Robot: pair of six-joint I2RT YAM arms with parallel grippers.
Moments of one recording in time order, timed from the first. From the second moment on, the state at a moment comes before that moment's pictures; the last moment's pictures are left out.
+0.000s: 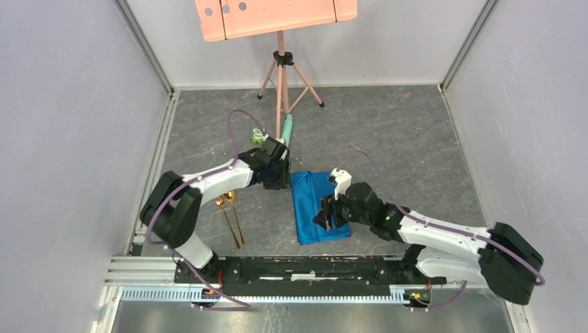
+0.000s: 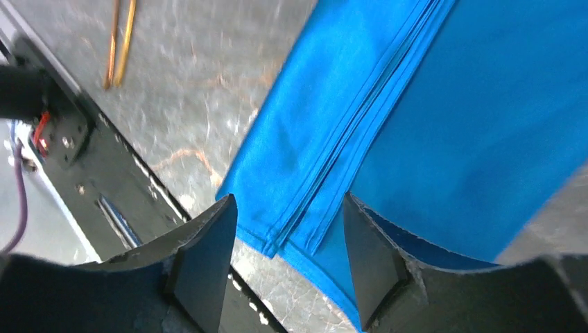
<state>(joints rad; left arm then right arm) -0.63 1.65 0.97 -0.38 0.03 -0.58 0.94 1.12 0.40 0.10 -0.09 0.52</state>
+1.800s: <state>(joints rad) -1.35 2.24 1.80 -0.98 -0.36 -0.93 -0.05 0.88 0.32 -0.18 -0.35 0.21</state>
